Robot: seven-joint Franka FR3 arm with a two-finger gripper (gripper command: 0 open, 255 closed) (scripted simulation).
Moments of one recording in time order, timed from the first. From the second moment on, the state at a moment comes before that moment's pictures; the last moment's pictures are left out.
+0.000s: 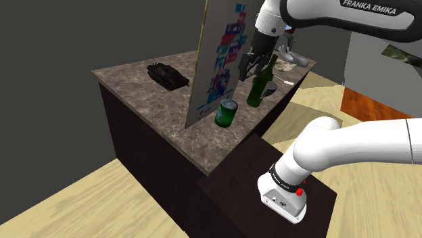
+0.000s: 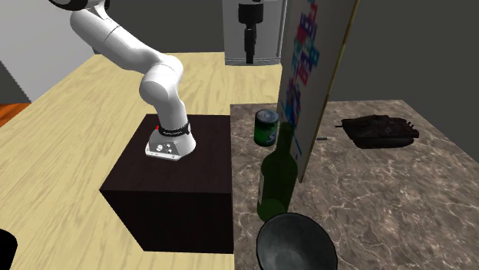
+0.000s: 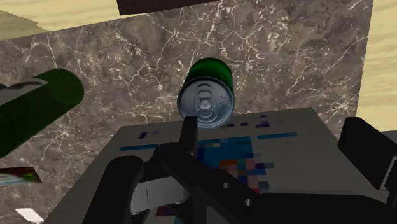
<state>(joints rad) 0.00 -0.81 0.06 -2.44 -0.02 1.66 0.12</state>
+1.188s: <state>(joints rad) -0.04 -0.46 -0.07 -2.65 -0.07 2.09 -0.03</state>
